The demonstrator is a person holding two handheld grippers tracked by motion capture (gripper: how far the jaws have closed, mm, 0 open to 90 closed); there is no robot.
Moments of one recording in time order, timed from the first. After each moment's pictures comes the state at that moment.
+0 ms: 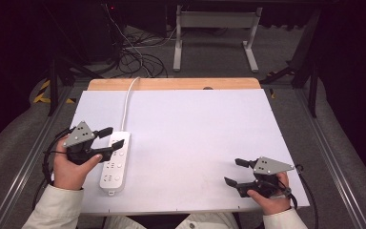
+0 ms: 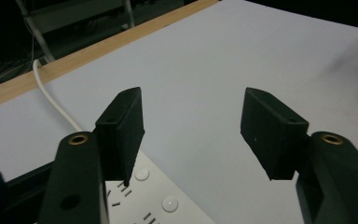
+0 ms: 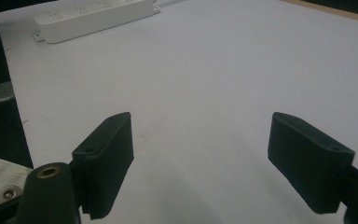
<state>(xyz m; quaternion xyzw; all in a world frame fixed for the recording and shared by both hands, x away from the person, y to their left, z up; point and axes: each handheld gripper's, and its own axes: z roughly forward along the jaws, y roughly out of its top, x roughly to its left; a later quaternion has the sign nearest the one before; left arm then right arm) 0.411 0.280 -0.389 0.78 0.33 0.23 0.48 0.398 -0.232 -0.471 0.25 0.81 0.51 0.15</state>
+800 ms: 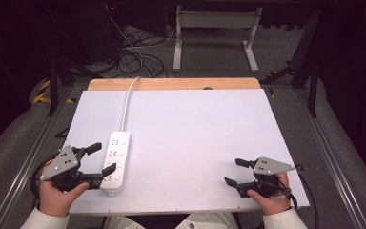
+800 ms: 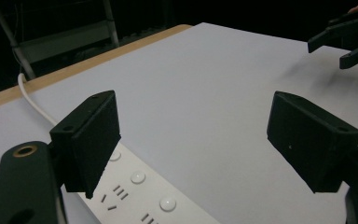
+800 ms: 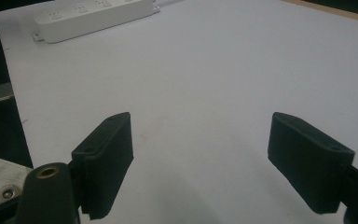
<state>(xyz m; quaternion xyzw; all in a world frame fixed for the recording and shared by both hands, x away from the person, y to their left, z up) 0.359 0.302 -0.416 0.76 0.29 0.23 0.54 0.397 -0.231 -0.470 0.26 0.81 0.50 0.15</state>
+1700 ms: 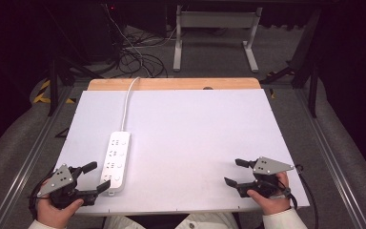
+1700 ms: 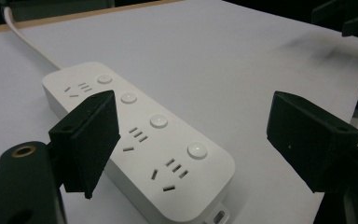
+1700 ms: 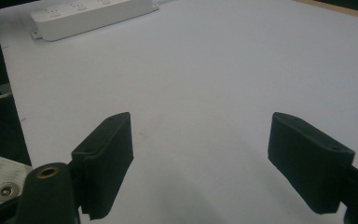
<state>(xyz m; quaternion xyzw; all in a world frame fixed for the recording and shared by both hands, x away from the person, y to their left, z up) 0.338 0.325 -0.473 0.74 0.34 0.18 0.54 0.398 -0.232 -0.471 0.26 0.81 0.50 0.15</state>
